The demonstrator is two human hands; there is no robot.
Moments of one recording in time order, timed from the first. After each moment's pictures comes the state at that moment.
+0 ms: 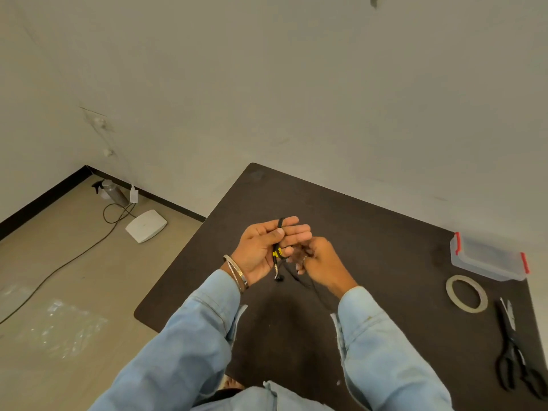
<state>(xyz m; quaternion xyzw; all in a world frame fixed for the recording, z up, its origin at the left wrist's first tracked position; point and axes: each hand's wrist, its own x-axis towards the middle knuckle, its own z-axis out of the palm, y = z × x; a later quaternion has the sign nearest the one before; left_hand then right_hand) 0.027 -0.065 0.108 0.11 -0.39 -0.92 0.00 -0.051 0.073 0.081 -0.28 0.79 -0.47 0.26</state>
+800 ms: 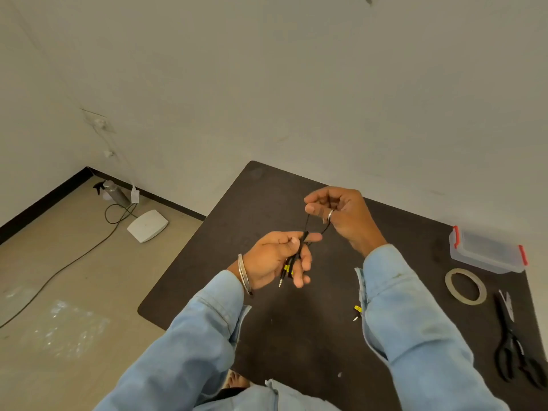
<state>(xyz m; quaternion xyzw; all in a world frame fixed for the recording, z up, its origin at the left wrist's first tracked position) 0.037 -0.048 0.113 0.01 -0.52 -0.84 -0.13 -0.093 0.080 0.147 -0.29 0.72 -0.60 0.20</state>
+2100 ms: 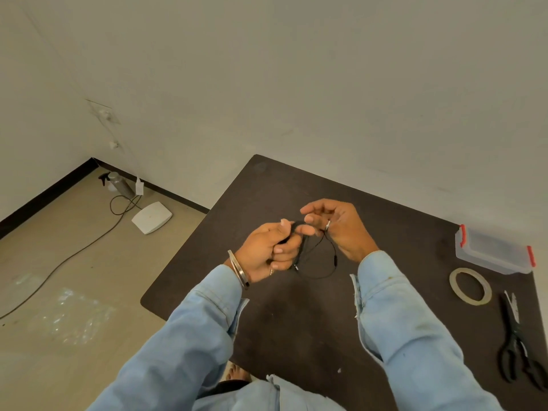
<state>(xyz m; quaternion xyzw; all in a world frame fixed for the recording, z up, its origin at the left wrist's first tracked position) 0.034 -0.058 0.103 0.00 -0.43 -0.90 -0.10 -0.087 0.080 0.111 -0.28 0.66 -0.64 0.28</state>
